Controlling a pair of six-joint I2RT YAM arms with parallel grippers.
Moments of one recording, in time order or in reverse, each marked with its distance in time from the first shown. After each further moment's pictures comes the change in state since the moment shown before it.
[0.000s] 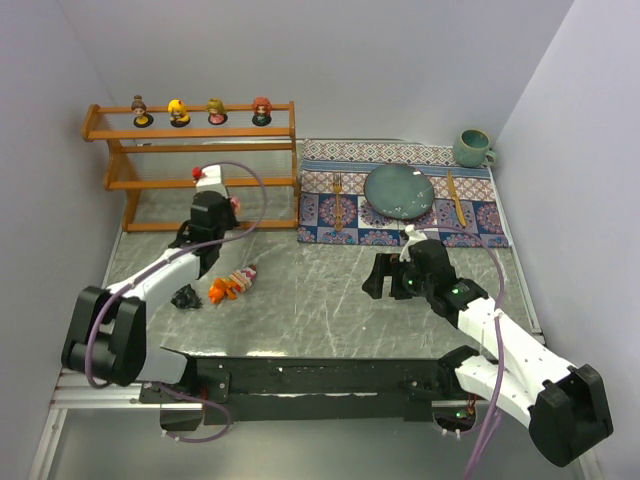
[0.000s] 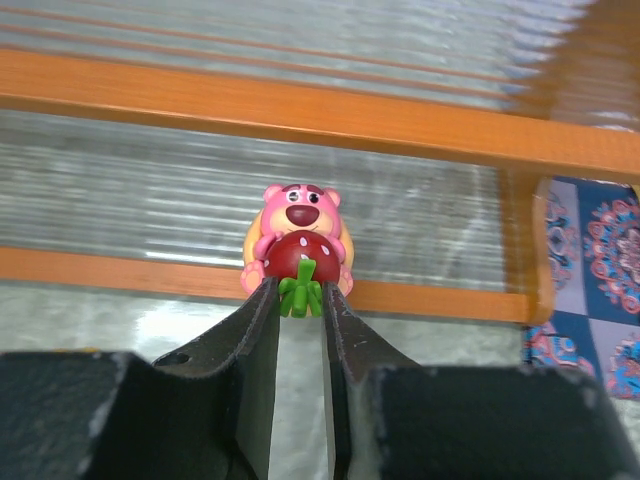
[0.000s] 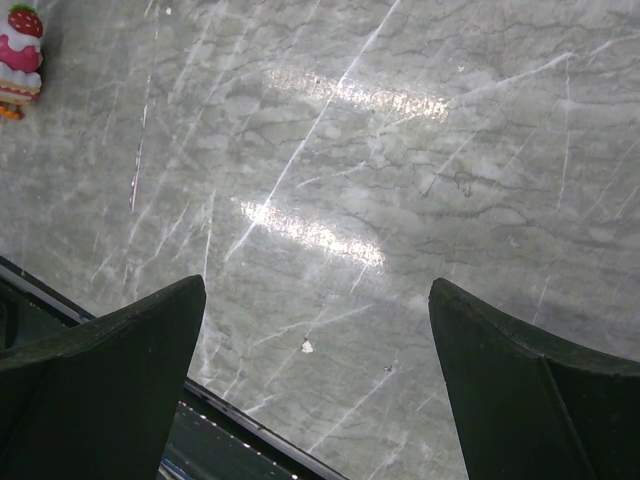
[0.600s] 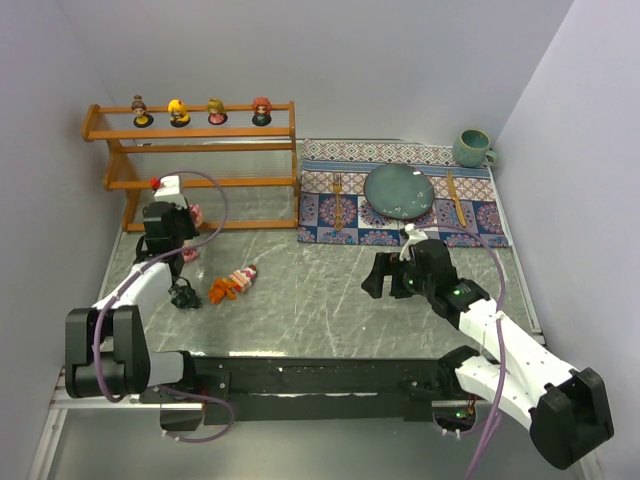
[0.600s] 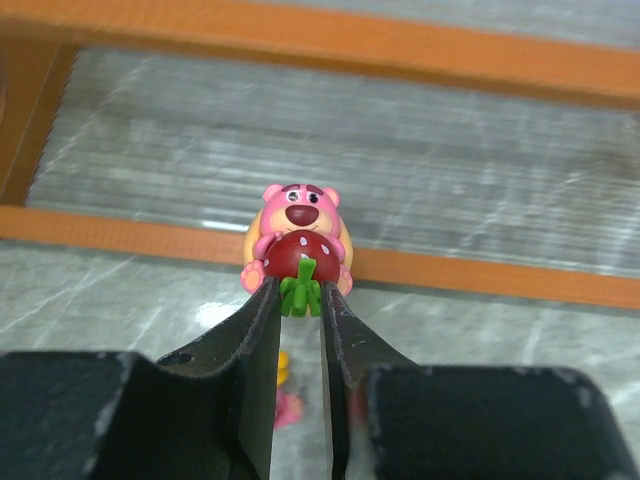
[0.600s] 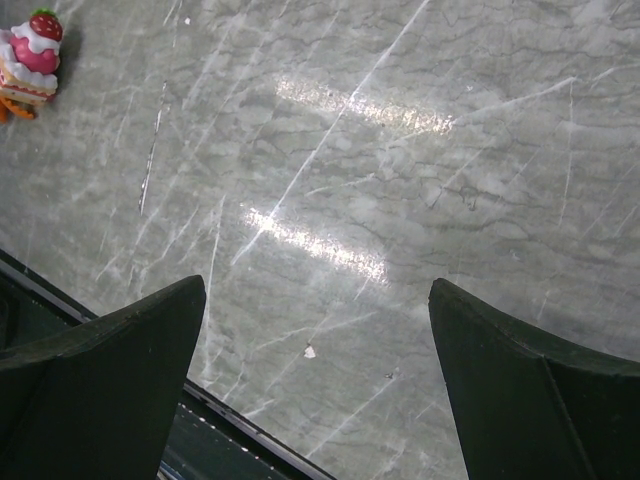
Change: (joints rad) left arm 0.343 -0.084 -0.131 0.055 0.277 0.177; right arm 0.000 -0.018 0.000 0.017 -0.011 -0.022
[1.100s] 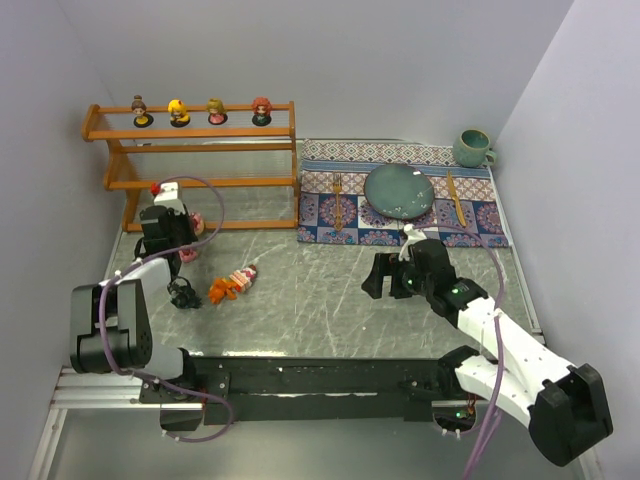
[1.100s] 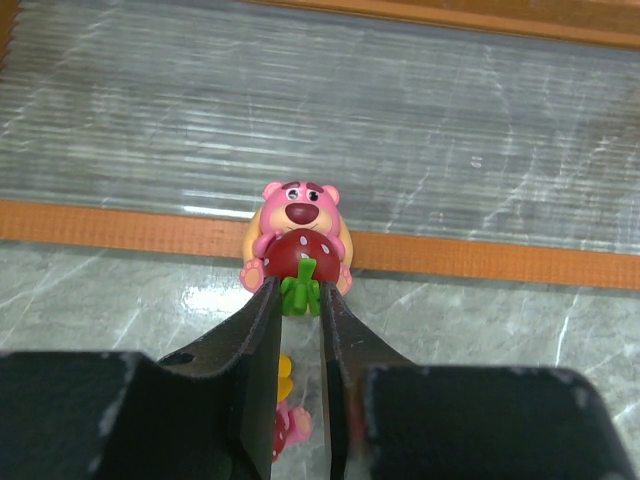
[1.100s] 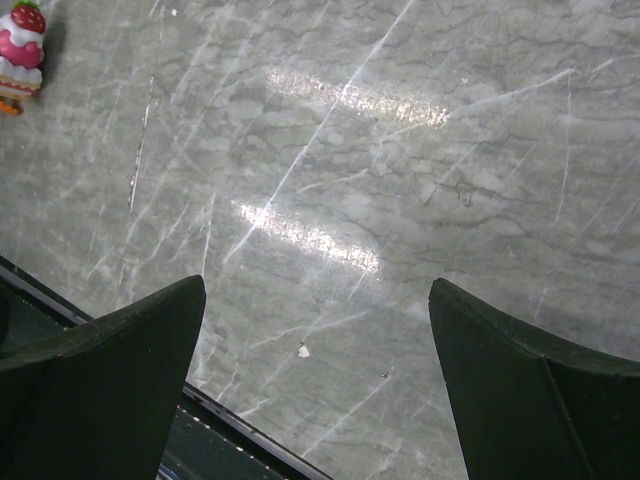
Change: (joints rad) left arm 0.074 0.136 -0.021 0.093 0.111 0.016; right arm 0.000 0.021 0.000 0.000 0.005 -0.004
